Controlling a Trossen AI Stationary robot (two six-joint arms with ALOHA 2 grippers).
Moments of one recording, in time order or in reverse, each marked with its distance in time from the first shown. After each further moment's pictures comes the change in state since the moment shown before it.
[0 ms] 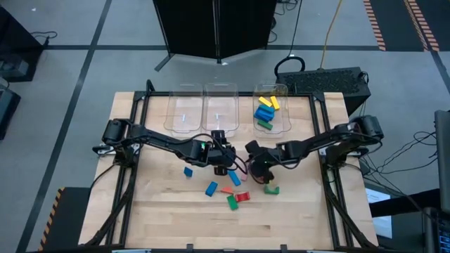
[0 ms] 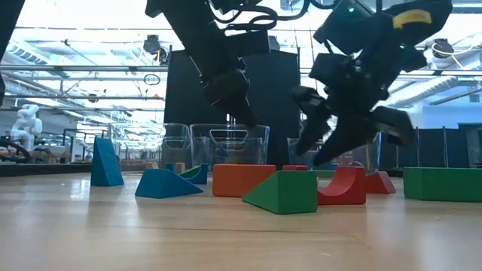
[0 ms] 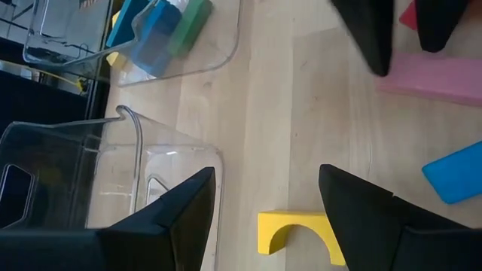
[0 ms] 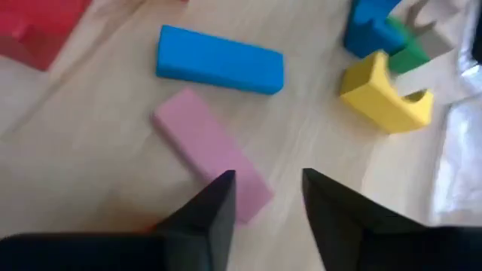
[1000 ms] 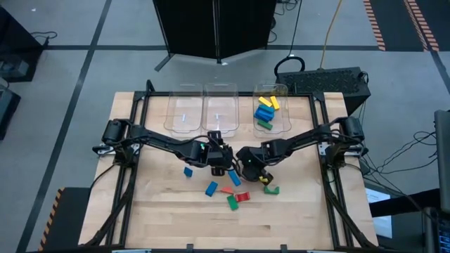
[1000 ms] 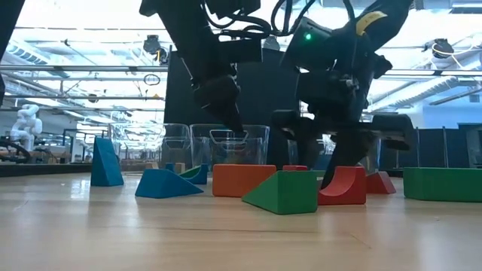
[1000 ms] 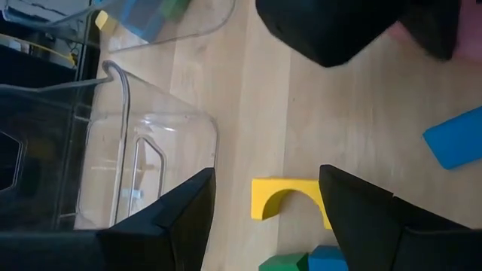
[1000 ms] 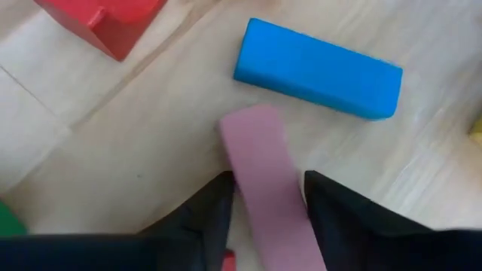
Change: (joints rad) left arm -0.003 0.000 -0.001 -0.098 -0.003 -0.080; right arm -0.052 0.216 0.210 -0.255 -0.248 -0.129
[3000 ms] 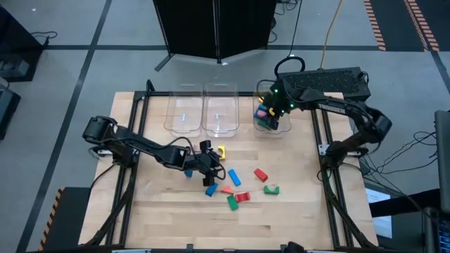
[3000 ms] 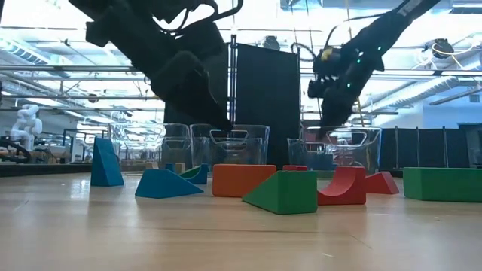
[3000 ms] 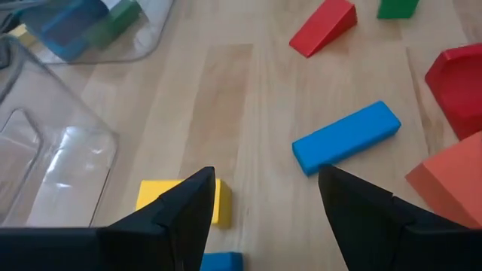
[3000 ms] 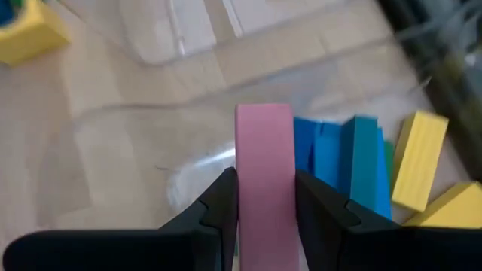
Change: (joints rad) left arm -0.062 -0.204 -0.442 0.572 0.213 -0.095; right arm -0.762 -0.310 0.025 -0.248 -0.062 0.409
